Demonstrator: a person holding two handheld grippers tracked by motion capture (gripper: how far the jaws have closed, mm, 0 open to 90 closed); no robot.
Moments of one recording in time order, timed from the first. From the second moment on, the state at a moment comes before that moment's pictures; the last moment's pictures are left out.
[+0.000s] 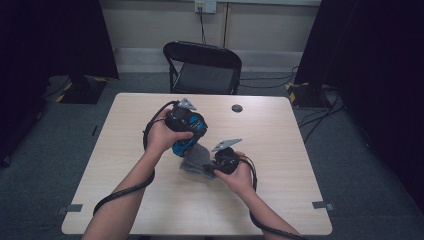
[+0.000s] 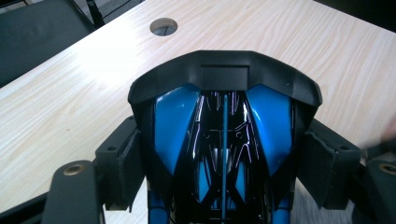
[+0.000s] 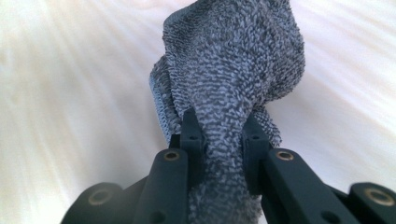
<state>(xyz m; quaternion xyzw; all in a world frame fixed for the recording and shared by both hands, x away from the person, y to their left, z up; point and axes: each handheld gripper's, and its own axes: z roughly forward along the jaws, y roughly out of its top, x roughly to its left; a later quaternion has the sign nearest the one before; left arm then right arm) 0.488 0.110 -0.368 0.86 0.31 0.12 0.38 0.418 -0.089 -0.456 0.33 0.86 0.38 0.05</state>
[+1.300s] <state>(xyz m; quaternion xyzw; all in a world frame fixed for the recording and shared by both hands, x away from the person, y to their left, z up) 0.467 0.091 -0.410 0.88 0.29 0.09 0.36 0.444 -0.123 -0.413 0.39 0.81 0.42 0.10</state>
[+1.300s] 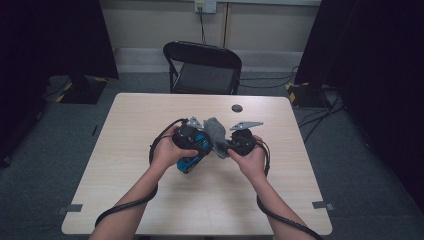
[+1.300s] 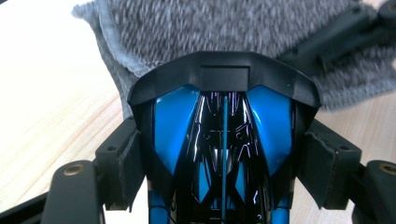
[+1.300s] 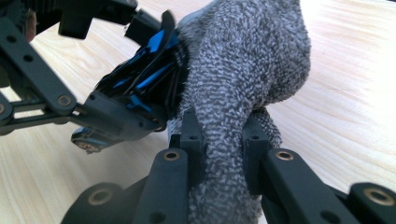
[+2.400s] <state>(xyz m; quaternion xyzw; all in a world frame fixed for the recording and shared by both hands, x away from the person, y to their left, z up) 0.475 0.087 -0.401 0.88 0.29 0.09 0.35 0.435 -0.102 -0.440 0.36 0.84 0.41 0.07</state>
